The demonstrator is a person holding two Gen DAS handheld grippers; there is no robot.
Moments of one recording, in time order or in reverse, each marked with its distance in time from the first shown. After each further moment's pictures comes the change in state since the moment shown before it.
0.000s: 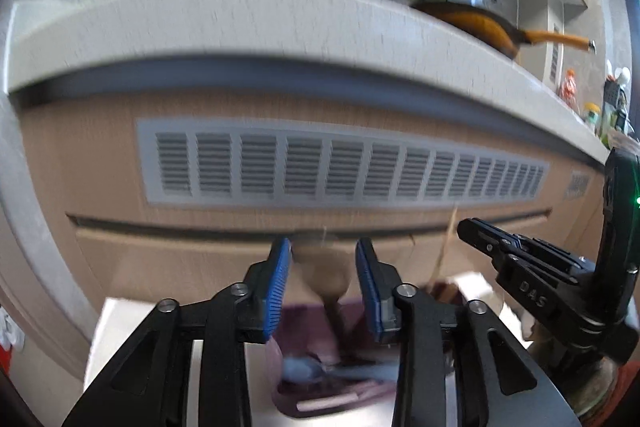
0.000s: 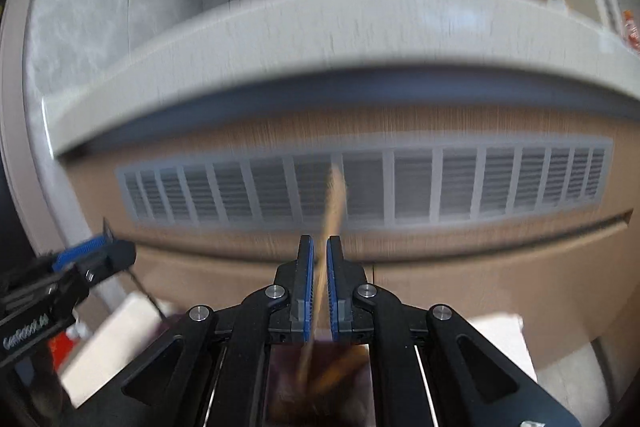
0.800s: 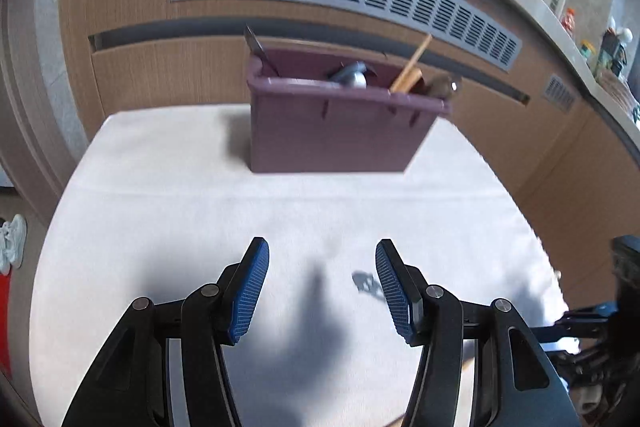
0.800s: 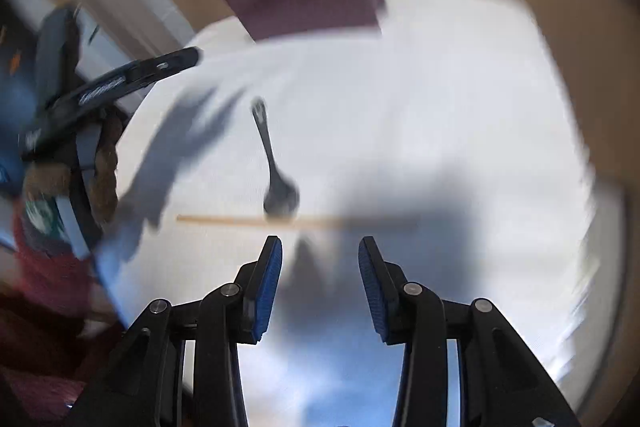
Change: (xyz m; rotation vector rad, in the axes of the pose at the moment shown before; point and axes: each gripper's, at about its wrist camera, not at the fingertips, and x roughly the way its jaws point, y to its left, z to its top) left arm -0.078 -0.033 -0.143 -0.059 0.357 -0.023; right arm -0.155 -0.053 -0.209 0.176 0.752 0.296
